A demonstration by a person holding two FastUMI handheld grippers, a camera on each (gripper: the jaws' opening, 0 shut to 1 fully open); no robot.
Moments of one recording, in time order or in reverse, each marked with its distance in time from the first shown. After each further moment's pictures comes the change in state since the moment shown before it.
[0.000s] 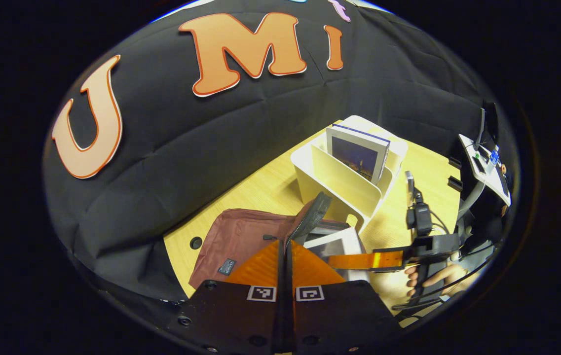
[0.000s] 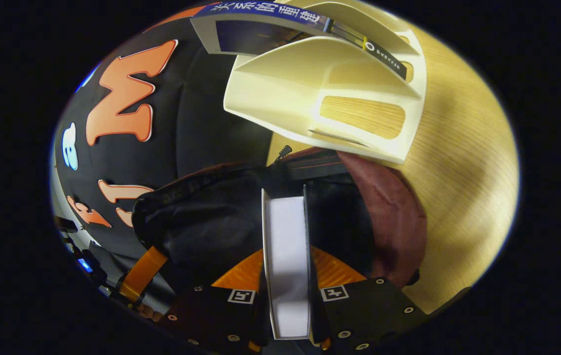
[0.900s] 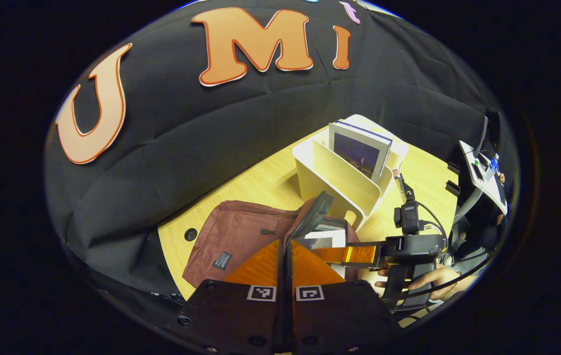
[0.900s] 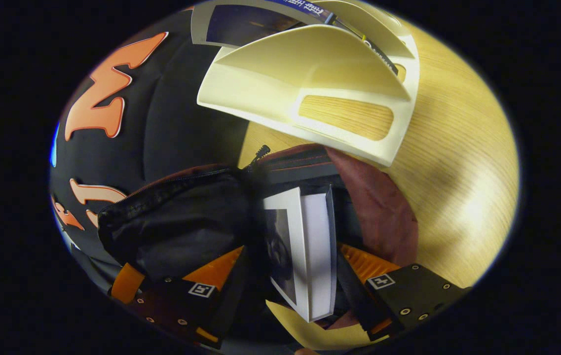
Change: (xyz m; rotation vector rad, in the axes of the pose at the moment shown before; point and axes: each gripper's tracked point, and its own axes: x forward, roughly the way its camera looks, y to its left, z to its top) left arm -0.001 0.006 -0.013 -0.057 0.021 -0.011; right arm 0.003 -0.037 0.007 -0.040 -0.013 -0.235
